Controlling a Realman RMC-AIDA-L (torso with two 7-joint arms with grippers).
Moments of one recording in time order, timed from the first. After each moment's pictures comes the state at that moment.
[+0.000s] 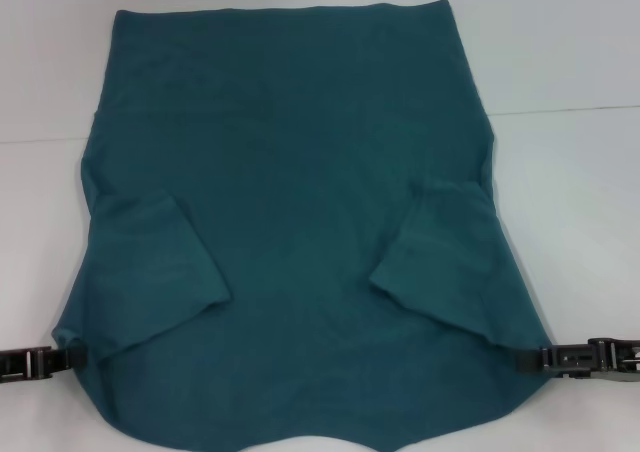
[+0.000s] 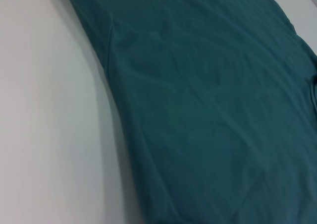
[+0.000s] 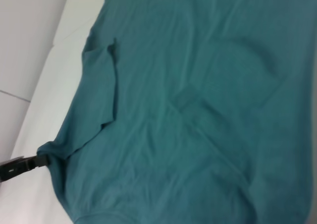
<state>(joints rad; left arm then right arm) -0.47 -2.11 0.43 0.87 2.48 1.46 -2.06 0.44 1.98 -0.57 -0.65 -2.29 -1.59 2.17</state>
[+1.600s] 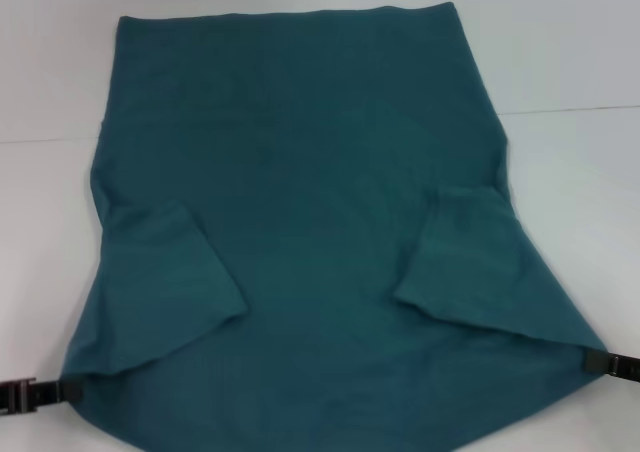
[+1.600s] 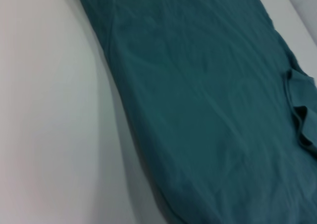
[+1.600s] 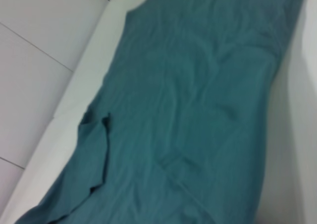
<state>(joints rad) -0.44 -2.09 0.37 0.87 2.49 1.62 -2.07 0.31 2.02 -0.26 -0.62 -2.29 -1.62 1.86</state>
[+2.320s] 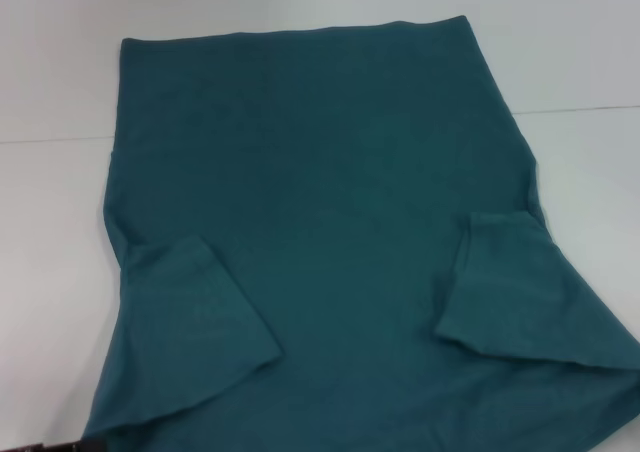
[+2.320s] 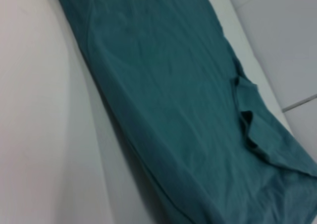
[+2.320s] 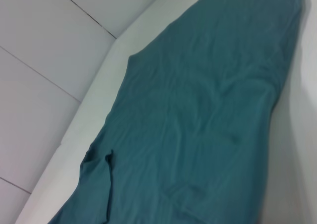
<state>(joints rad) -0.36 -2.11 0.27 0.81 2.48 1.79 -1.98 0.20 2.01 -0.11 -0.63 -2.29 -1.74 1.74</state>
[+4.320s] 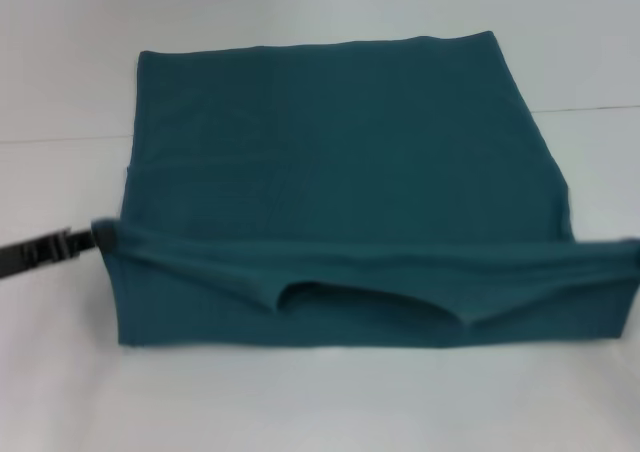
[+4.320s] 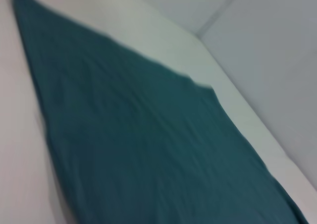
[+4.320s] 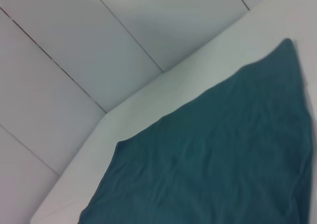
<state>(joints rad) -0.62 -2.04 0.23 0.61 2.32 1.39 -1.92 0.37 2.00 0.08 -0.58 -2.26 -1.59 1.66</state>
